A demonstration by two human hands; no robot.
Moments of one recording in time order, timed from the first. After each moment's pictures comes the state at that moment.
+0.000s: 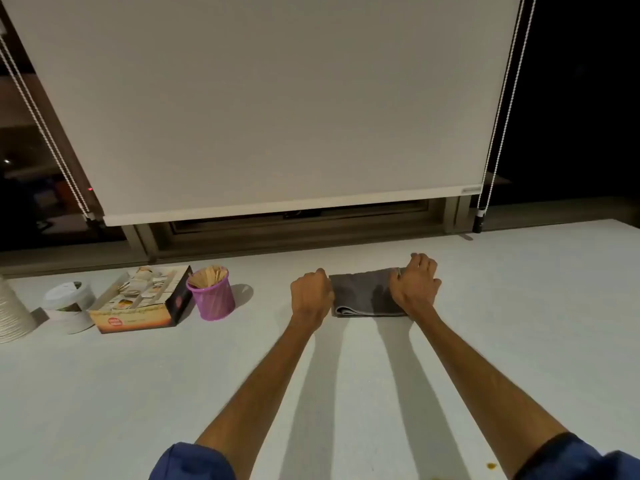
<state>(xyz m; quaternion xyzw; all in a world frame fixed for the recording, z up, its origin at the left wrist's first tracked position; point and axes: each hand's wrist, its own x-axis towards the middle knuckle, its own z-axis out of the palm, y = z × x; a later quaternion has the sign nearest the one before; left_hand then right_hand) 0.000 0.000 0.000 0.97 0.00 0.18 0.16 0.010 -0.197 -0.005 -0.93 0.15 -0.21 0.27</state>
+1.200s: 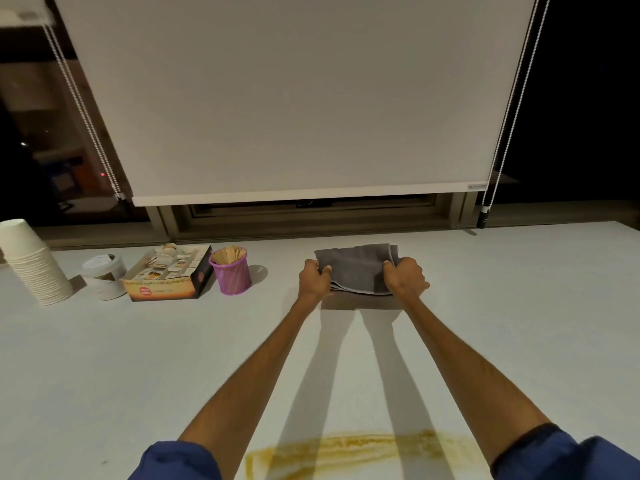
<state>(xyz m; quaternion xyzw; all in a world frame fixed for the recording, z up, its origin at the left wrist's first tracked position) -0.053 0.017 0.025 0.83 0.07 0.08 0.54 -0.031 -0.157 0.017 -0.86 0.22 -0.15 0.43</state>
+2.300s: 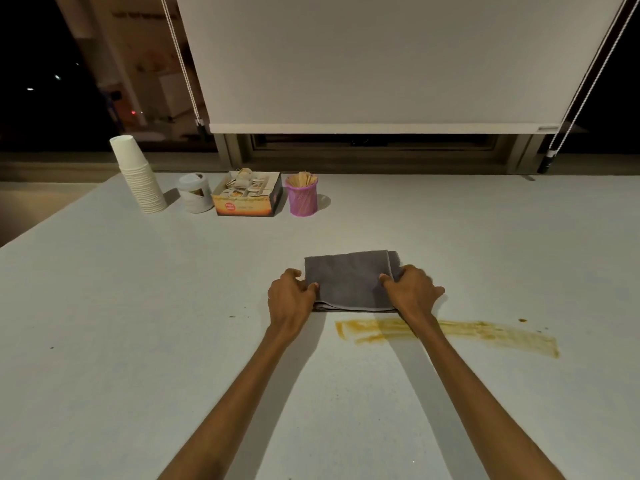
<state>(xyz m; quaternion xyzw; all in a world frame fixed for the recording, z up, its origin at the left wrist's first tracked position) -0.293 0.174 -0.036 0.88 0.17 0.15 0.41 -0.242 -0.035 -0.035 -0.94 0.13 -0.08 0.30</state>
